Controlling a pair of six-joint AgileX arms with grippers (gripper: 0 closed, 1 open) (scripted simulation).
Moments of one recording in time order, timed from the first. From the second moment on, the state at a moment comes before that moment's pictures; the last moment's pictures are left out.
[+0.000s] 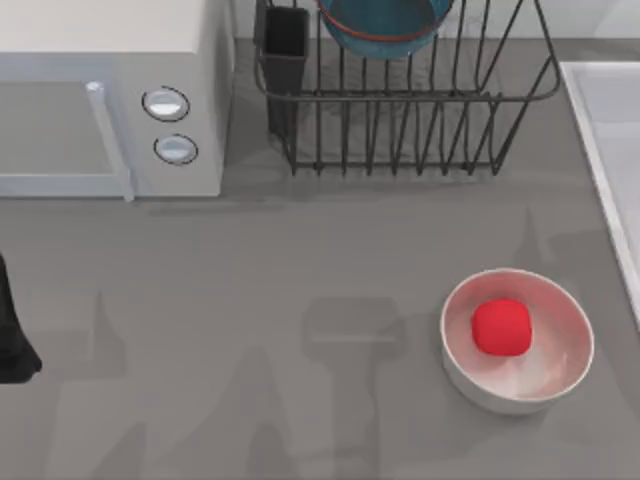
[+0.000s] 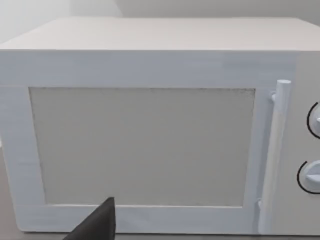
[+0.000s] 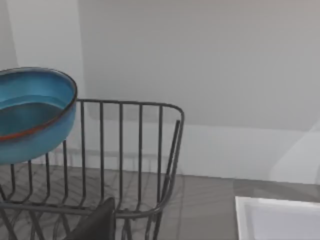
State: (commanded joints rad) left arm 0.00 0.00 0.00 0.00 0.00 0.00; right arm 0.25 0.78 0.41 0.32 0.13 0.02
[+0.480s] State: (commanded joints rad) left arm 0.00 0.00 0.00 0.00 0.00 0.00; right arm 0.04 0.10 0.04 0.05 0.00 0.00
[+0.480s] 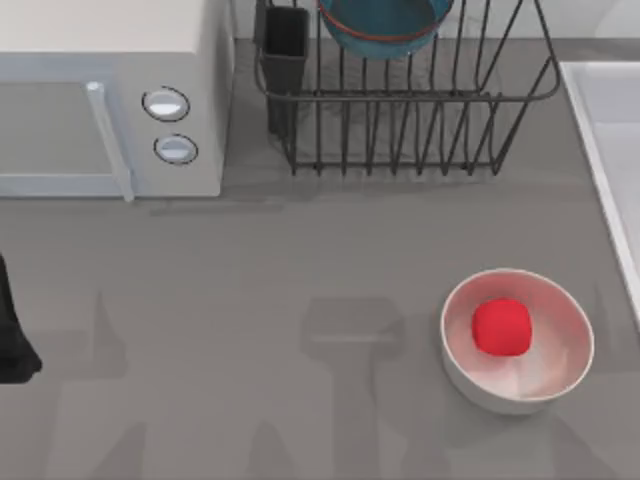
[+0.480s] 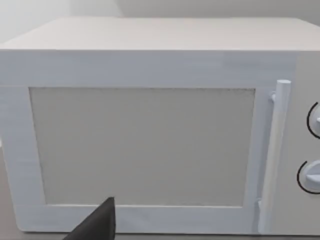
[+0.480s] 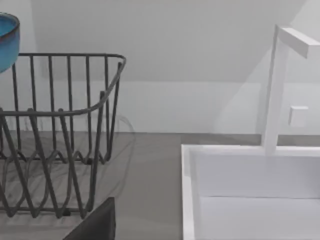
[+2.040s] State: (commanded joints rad) left arm 0.00 0.00 0.00 0.00 0.00 0.00; right arm 0.00 0.00 0.00 0.00 0.00 0.00
